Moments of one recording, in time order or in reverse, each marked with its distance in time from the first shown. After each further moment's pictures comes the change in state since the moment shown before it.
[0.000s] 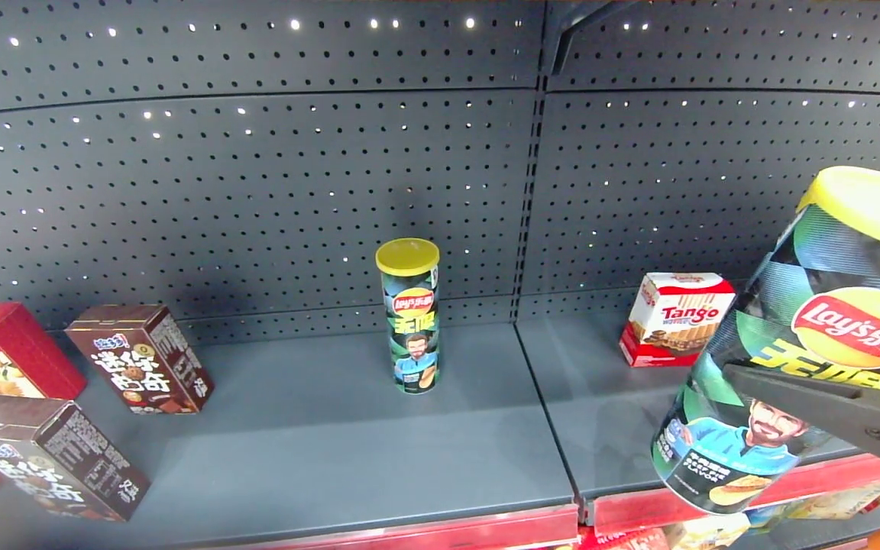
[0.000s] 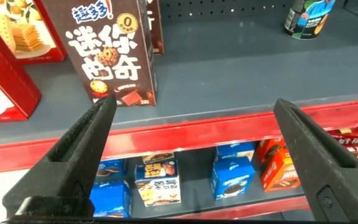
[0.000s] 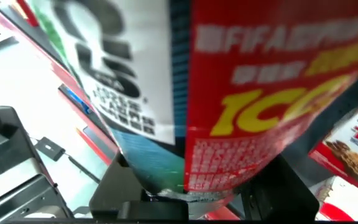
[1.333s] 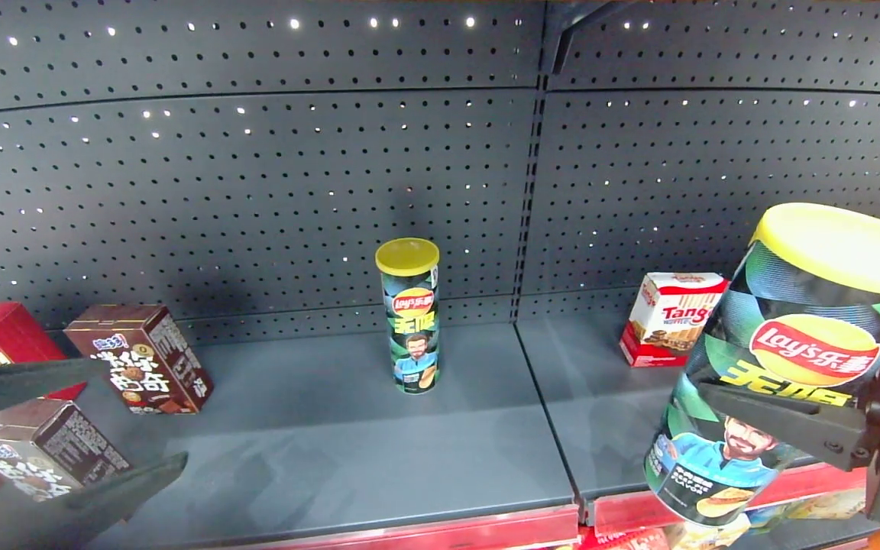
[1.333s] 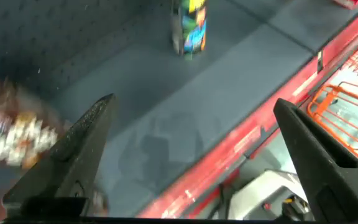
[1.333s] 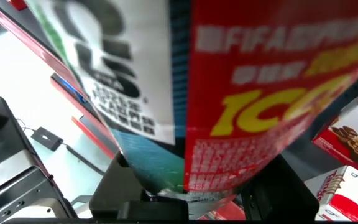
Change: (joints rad) left arm -0.269 0.925 -0.710 0.107 -0.235 0.184; right arm 0.018 0.034 0.021 0.006 -0.045 0.002
